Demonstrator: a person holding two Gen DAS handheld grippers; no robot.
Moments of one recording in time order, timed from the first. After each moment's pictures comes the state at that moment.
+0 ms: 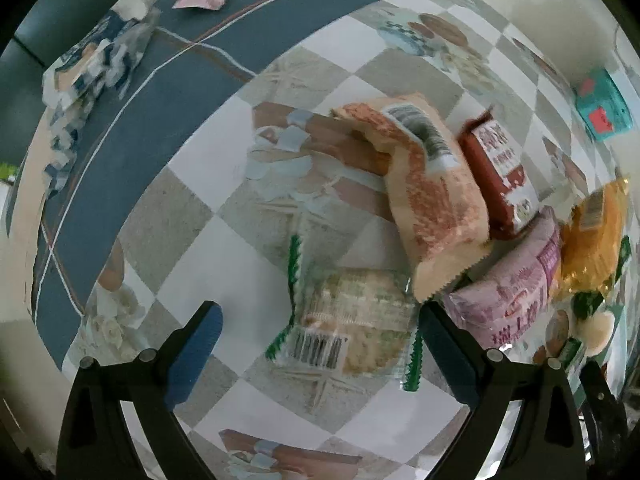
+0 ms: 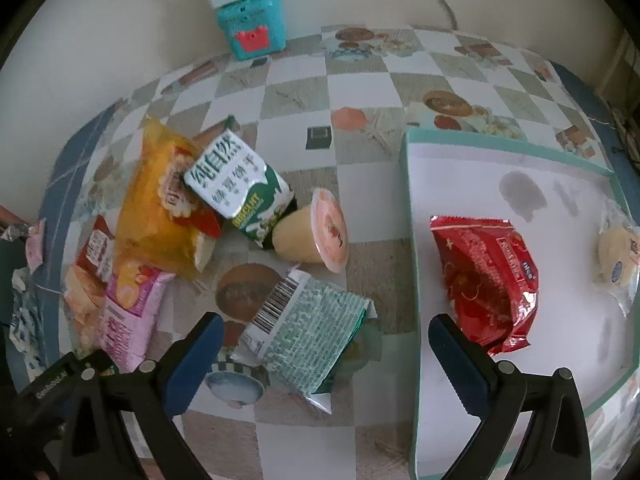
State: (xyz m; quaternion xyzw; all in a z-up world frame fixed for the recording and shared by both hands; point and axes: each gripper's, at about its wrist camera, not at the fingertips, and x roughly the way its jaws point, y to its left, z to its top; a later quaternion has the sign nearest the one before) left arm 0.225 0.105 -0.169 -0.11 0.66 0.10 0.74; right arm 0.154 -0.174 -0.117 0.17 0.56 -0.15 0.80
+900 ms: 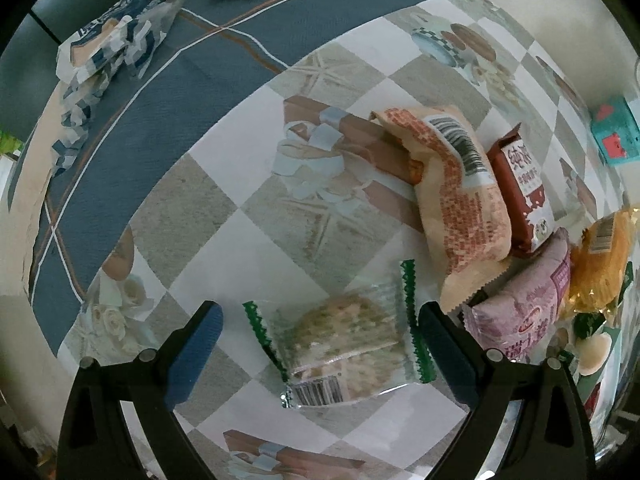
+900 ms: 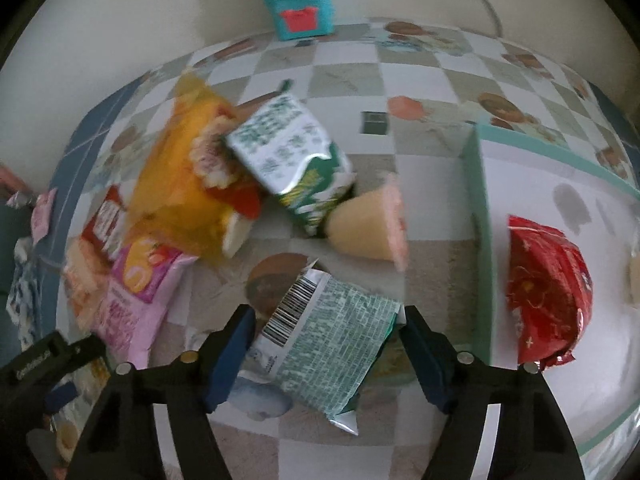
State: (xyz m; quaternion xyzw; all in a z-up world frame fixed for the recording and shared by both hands) left arm 0.219 0.134 -0.185 -0.14 0.66 0.11 0.73; right arm 0.165 -0.142 -0.137 0.13 0.57 -0.09 0.81
